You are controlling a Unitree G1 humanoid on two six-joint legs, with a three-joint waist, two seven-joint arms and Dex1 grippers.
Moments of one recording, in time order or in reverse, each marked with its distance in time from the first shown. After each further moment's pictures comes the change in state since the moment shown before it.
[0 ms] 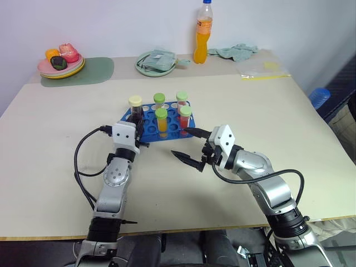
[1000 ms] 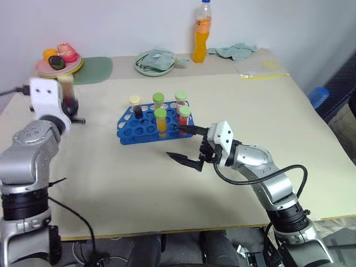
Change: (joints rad) left arm -0.156 0.446 0.320 -0.313 -0.347 0.673 -0.042; right arm -0.045 -0.012 0.008 -0.013 0.028 0.020 0.082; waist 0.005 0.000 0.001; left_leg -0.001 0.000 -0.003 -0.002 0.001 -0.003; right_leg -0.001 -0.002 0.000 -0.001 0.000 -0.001
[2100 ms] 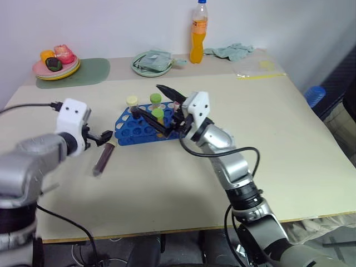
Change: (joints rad) left arm -0.095 0.326 -0.114 -0.033 -0.243 0.888 -0.232; right arm -0.224 0.290 0.002 0.214 -0.108 -0.216 -0.206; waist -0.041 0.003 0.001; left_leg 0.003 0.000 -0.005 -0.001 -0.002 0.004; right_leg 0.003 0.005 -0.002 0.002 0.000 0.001
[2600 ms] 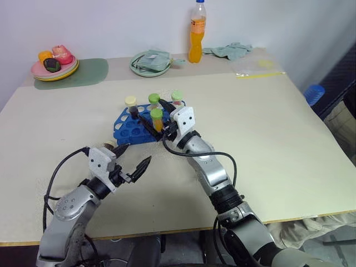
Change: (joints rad) left arm 0.643 -0.473 -0.044 -0.140 0.148 -1.167 -0.184; right arm 0.000 0.209 0.019 0.321 -0.113 -0.209 -0.203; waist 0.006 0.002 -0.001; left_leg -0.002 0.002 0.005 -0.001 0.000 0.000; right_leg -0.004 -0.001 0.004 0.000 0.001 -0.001
